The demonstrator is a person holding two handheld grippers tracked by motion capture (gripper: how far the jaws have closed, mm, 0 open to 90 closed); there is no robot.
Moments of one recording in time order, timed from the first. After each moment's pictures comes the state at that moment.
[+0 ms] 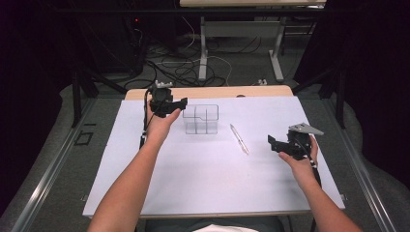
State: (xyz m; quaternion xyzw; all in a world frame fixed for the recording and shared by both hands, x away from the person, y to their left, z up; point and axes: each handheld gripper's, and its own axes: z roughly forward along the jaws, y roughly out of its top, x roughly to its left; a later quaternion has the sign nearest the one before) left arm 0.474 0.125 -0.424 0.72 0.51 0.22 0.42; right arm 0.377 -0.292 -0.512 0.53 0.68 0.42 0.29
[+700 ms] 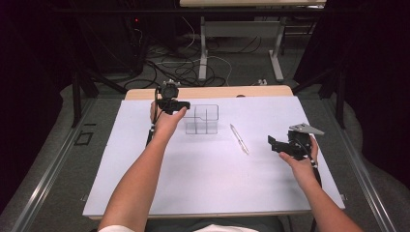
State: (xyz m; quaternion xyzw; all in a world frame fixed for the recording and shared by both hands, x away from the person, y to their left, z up) left arm 0.498 0.105 -0.437 0.73 0.57 0.17 0.33; right arm 0.377 -0.294 -0.514 0.54 0.68 0.42 0.28
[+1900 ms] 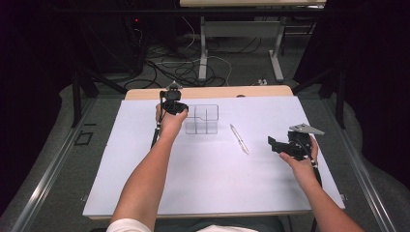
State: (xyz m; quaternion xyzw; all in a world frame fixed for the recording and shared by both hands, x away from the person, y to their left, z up) left arm 0.518 0.100 -0.461 0.73 0.61 0.13 0.28; right arm 0.378 -0.296 -0.516 0.54 0.68 0.42 0.27
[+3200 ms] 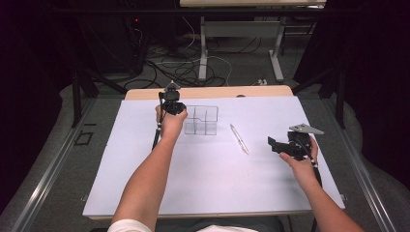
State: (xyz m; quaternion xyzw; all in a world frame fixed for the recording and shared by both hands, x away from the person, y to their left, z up) left arm 0.515 0.102 -0.459 0.70 0.65 0.12 0.28; right arm 0.379 -0.296 -0.518 0.54 0.68 0.42 0.26
